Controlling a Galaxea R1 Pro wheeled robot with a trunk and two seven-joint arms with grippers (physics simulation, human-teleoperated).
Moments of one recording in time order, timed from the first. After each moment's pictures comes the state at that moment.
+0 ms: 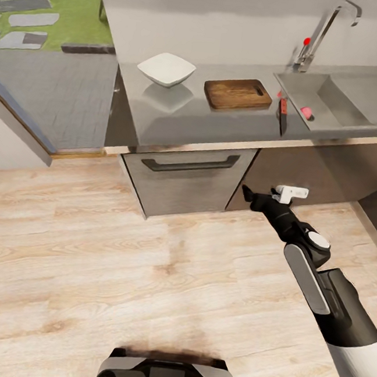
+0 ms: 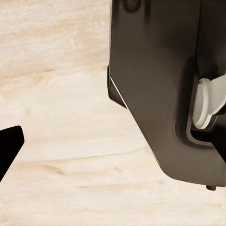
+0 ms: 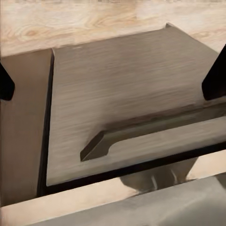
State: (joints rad) left arm 0.42 -0.03 -0.14 -0.56 0.02 -0.67 0.27; right arm -0.76 -0.30 0.33 -1.62 -0.62 0.39 -0.25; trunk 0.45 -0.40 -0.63
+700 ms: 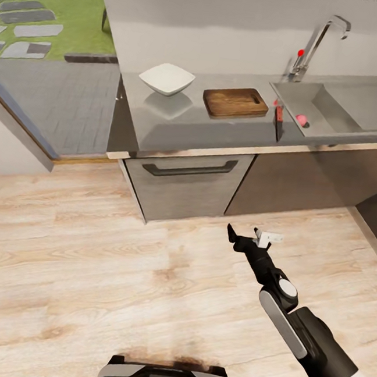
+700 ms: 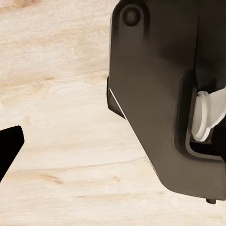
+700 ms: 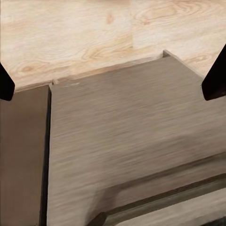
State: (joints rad) left arm 0.42 -0.04 -0.14 -0.57 0.02 -0.67 0.27; right arm -0.58 -0.30 0.50 -1.41 -0.62 0.01 -0.26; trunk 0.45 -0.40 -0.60
